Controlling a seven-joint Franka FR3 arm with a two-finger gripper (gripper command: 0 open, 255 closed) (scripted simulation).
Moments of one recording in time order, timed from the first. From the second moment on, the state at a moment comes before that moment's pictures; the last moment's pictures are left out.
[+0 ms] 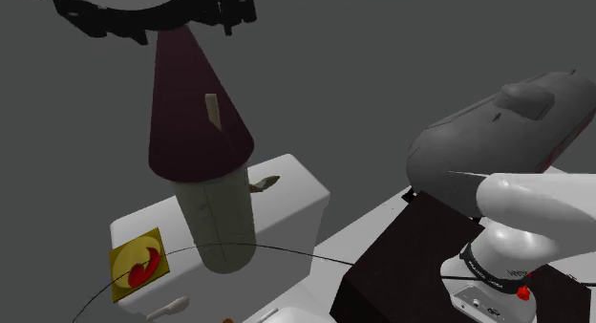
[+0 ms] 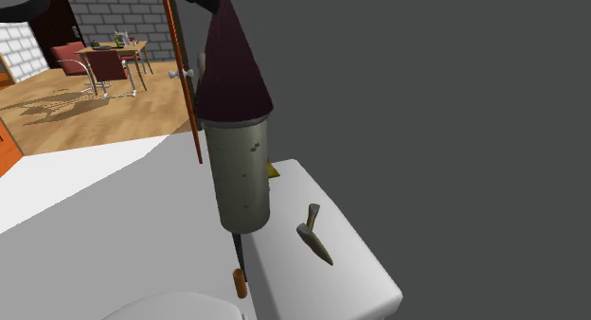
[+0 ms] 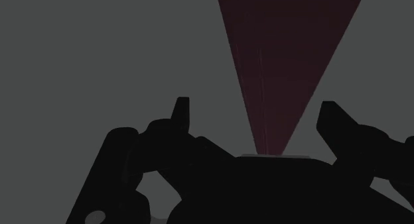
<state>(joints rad) -1.04 -0.72 1.57 -1.27 -0.25 1.74 1.11</state>
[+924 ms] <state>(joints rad) -0.99 -0.74 1.56 -1.38 -0.26 1.81 1.17</state>
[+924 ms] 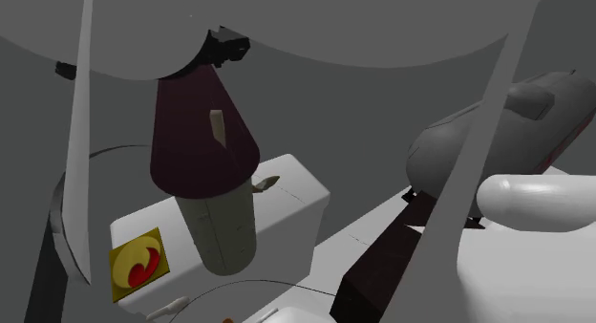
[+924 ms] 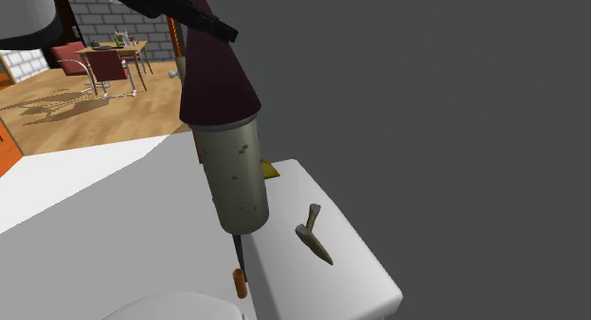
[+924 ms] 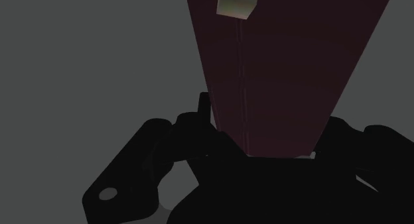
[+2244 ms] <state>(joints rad) -1.17 -0.74 1.62 -1.06 -0.22 1.63 1.05</state>
